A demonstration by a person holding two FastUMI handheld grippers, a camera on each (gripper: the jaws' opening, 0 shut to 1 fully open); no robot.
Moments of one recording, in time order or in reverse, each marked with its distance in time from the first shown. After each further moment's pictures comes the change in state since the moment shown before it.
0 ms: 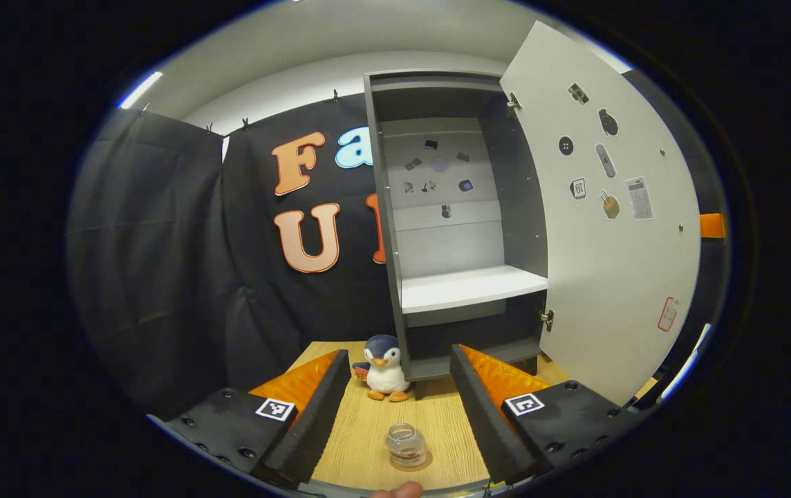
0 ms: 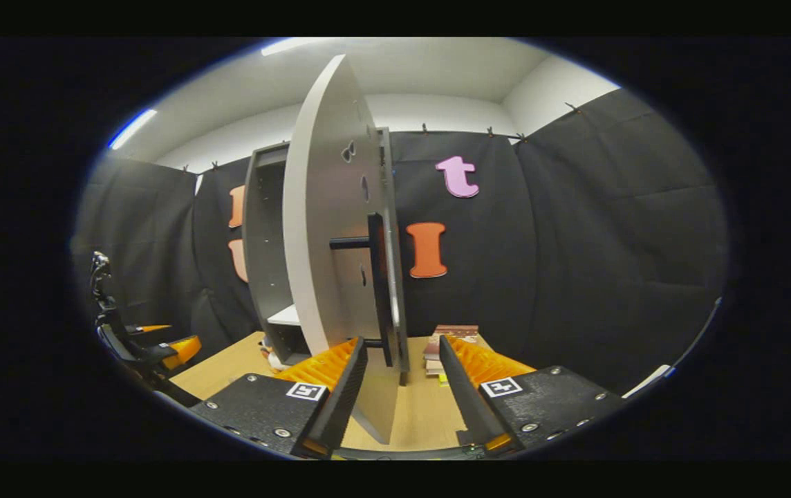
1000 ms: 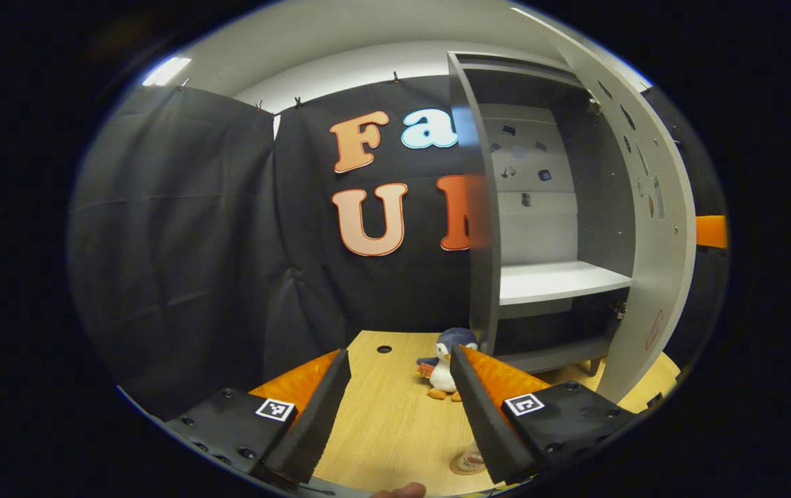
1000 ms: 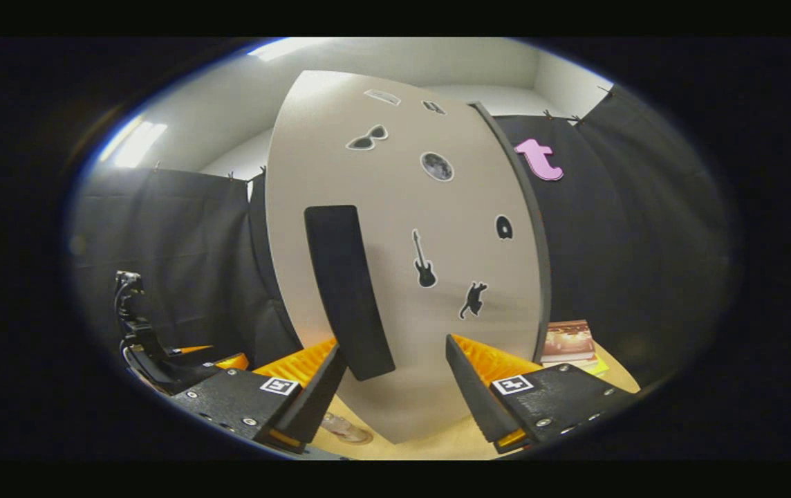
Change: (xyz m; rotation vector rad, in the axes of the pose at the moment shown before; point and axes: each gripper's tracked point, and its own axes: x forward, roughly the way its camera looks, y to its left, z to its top) left arm 0.048 0.148 -0.042 -0.069 0.070 0.193; right arm 0.119 0.190 -0.016 0.050 -0.022 0.231
